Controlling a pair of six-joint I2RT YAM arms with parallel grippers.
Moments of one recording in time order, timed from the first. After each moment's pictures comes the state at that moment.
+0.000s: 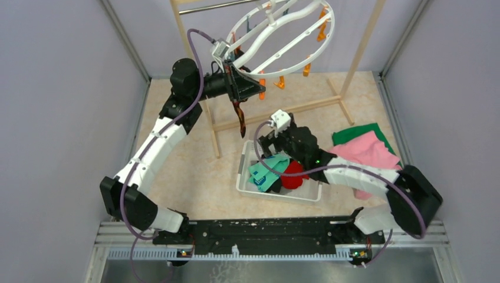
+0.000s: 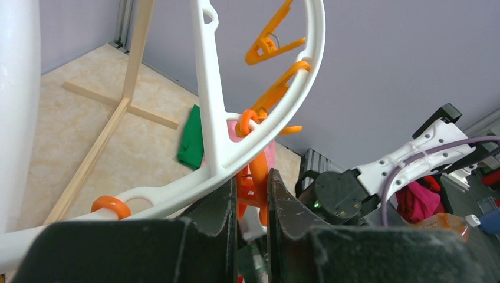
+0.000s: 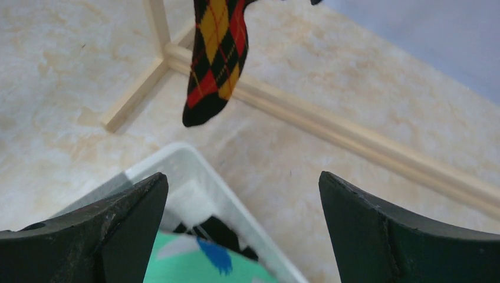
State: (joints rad) left arm -0.40 1.42 1.44 0.11 0.87 -0.57; right arm 0.83 1.27 0.71 0.33 0.15 -0.07
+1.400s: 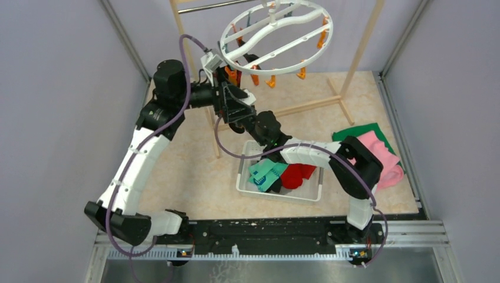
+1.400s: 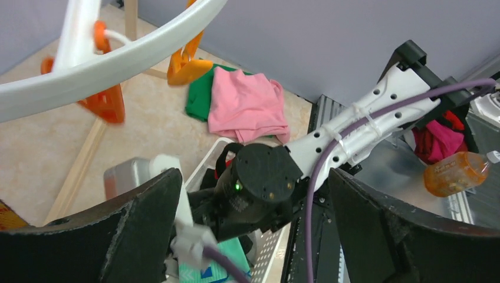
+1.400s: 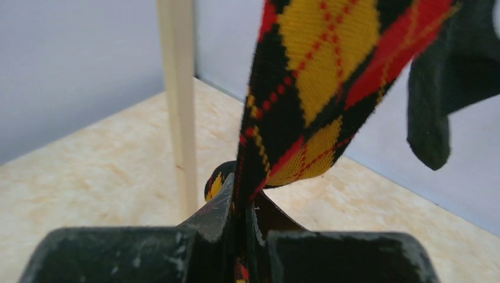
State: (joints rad) left arm -0.38 1.32 1.52 -0.33 0.94 -0.28; right arm 0.92 1.89 1.22 0.84 0.25 -0.18
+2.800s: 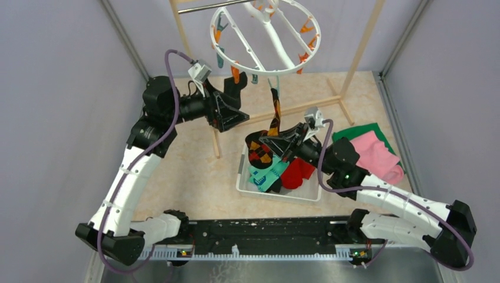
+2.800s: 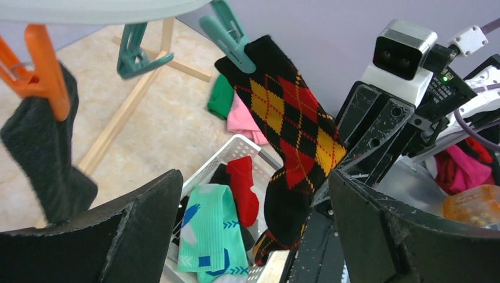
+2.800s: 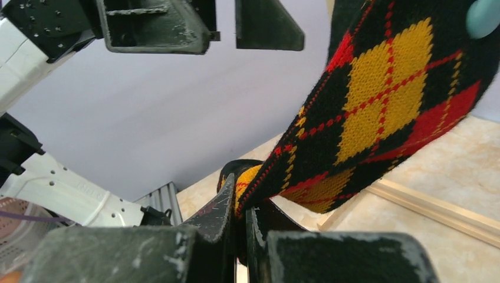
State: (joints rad) left arm -0.36 1.12 1.41 -0.38 0.80 -0.27; right arm 0.92 0.94 0.68 0.56 -0.15 0.37
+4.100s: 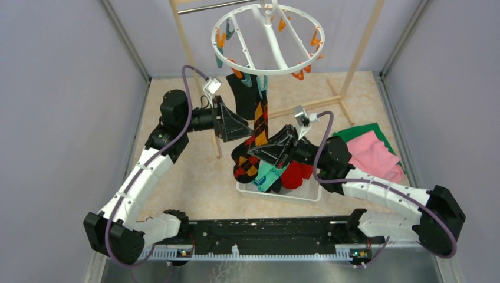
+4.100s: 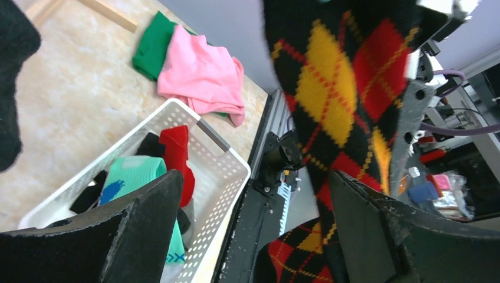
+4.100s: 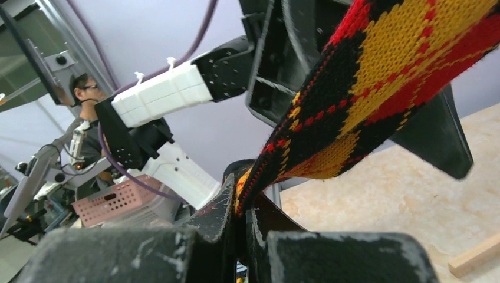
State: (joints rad) left arm -0.36 1.13 1.13 -0.10 0.98 -0.56; right arm 0.92 1.11 0.68 0.89 -0.46 0.69
